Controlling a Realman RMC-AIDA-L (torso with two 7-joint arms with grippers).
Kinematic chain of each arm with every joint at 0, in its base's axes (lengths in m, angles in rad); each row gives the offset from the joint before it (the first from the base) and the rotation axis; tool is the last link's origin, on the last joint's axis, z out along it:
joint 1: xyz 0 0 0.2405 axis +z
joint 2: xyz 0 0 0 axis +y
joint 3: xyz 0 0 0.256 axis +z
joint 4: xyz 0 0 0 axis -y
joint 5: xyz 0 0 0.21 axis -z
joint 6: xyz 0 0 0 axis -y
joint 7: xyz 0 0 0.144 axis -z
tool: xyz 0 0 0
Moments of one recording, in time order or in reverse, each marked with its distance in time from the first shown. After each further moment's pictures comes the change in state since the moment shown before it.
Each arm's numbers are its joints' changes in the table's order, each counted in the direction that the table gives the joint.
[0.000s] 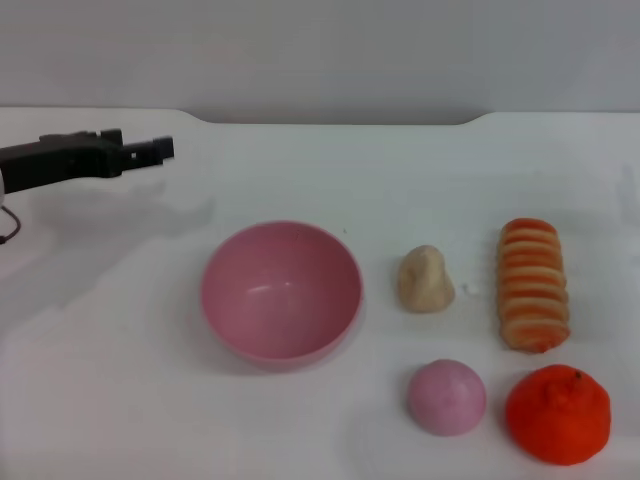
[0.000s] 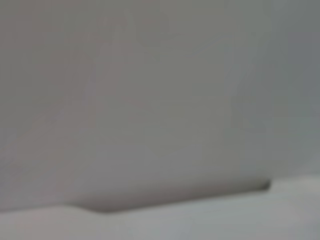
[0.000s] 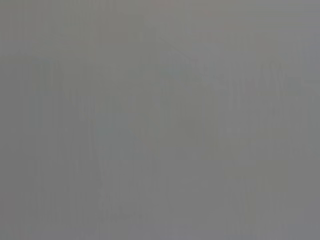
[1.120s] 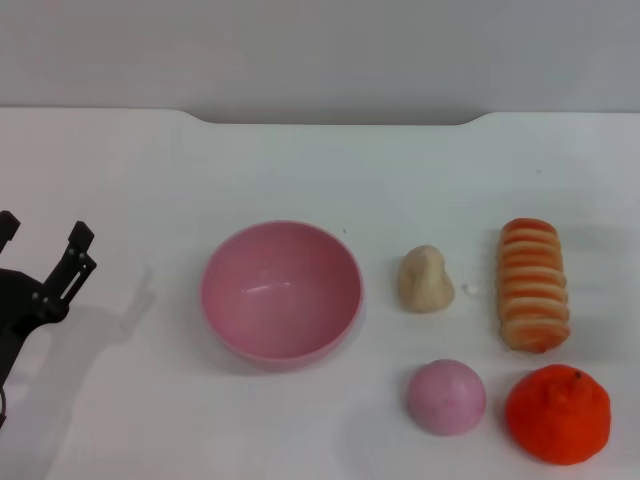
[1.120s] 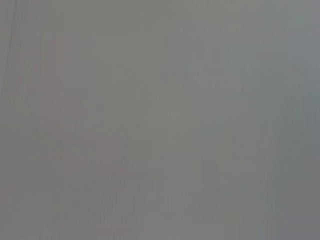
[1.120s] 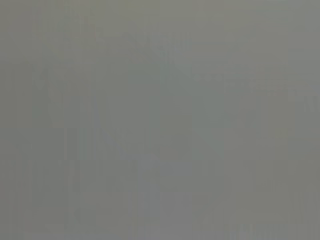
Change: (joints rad) left arm 0.096 -0.102 -0.497 1.131 0.767 -0.594 -1.752; right arm -0.062 0.000 -0.008 0.023 0.005 0.044 0.000
